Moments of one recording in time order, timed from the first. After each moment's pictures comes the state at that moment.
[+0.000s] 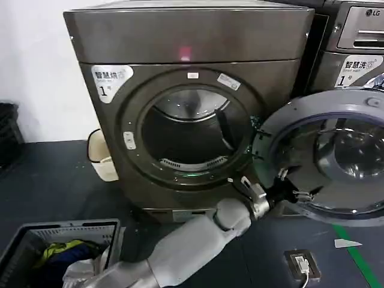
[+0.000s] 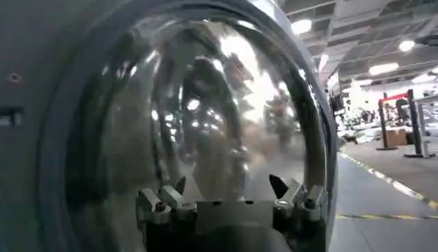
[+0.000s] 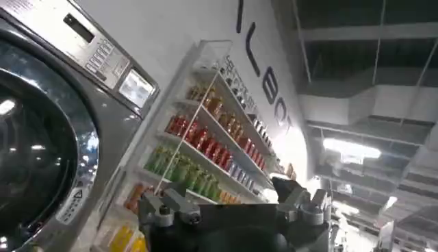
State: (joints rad) left arm 0.34 -1.61 0.53 -1.22 -0.51 -0.09 0.18; right arm -1.50 1.14 1.98 1.87 0.25 -0.09 -0.27
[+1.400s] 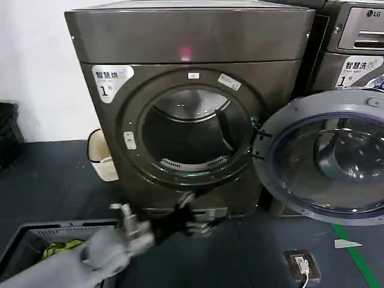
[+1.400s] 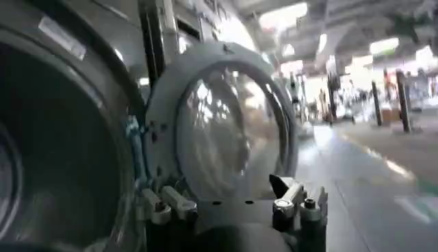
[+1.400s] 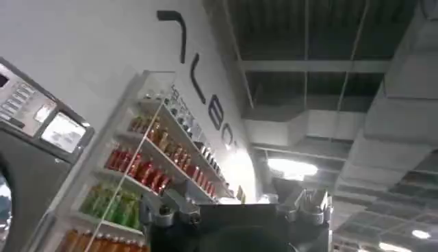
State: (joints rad) left arm 0.63 -0.60 0.38 -2.00 -0.74 -0.15 0.27; right arm -1.42 1.11 2.06 1.96 0.25 -0.16 -0.11
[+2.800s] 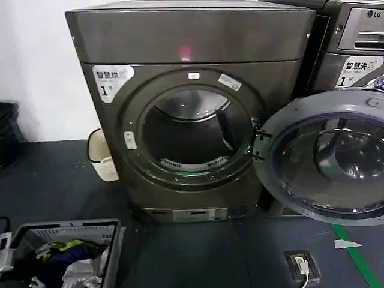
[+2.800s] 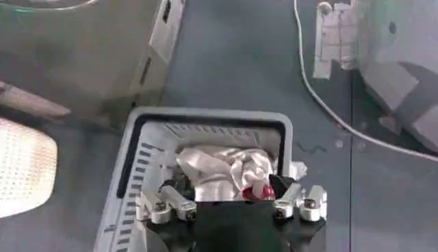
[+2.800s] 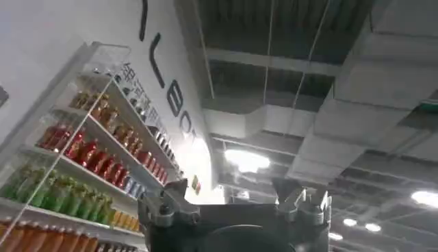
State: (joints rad) left arm 0.89 0.34 0.33 -1.96 -0.55 -0.03 0.47; right arm -1.35 0.99 2.13 1.74 0.09 -0.11 -0.11
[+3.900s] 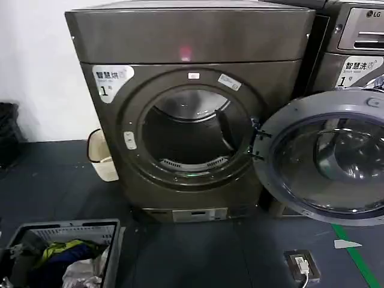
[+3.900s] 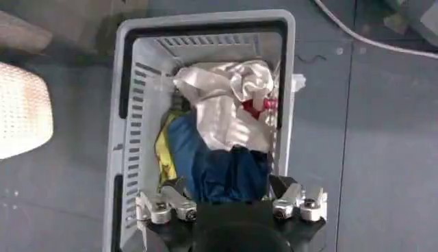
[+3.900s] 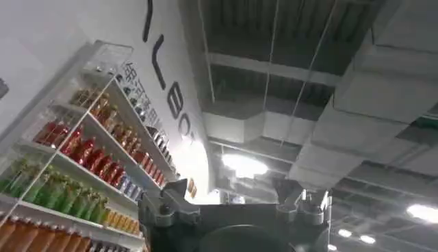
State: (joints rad) left arm 0.87 0.35 0.32 -1.87 -0.37 0.09 0.57; right arm -1.37 0.99 2.14 1.74 0.08 -0.09 -0.12
